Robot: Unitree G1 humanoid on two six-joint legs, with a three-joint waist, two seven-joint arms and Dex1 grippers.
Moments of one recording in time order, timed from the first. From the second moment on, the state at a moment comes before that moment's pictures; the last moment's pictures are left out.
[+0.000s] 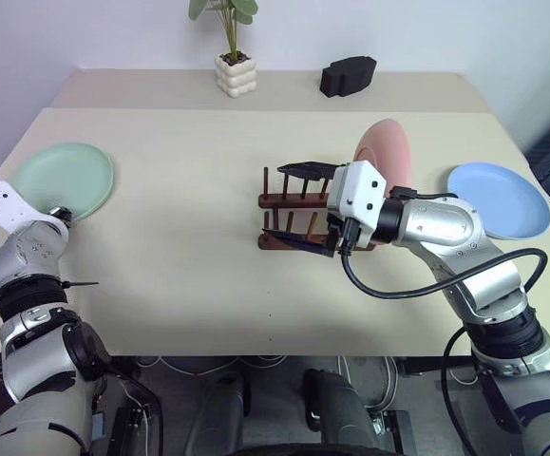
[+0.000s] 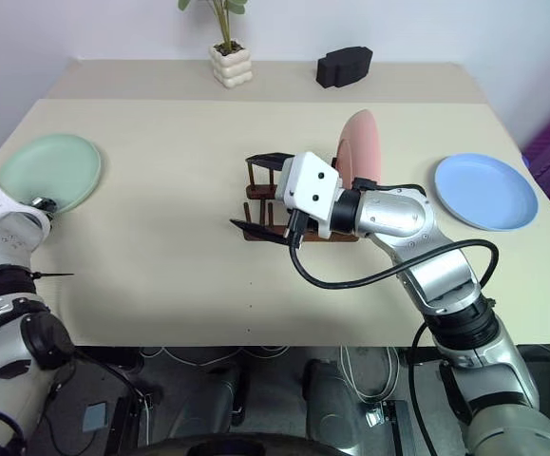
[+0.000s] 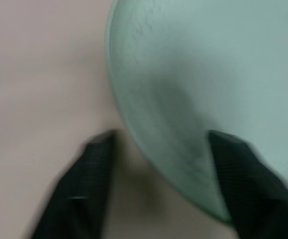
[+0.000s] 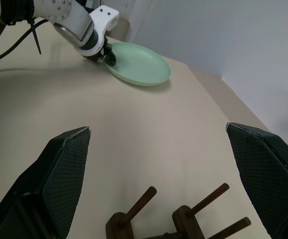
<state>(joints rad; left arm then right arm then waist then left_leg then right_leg) -0.75 0.57 0.66 0.69 -0.37 0.61 0.27 -0.58 -0.60 0.23 -0.41 0.33 0.35 0.78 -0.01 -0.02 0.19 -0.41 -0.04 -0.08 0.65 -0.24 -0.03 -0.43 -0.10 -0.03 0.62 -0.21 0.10</state>
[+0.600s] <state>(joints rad) -0.71 0.46 0.28 0.18 -0.27 0.37 -0.02 -0.60 -0.55 0.28 -0.32 0.12 0.27 0.74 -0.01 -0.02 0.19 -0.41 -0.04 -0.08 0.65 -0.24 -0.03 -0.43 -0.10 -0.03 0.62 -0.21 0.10</state>
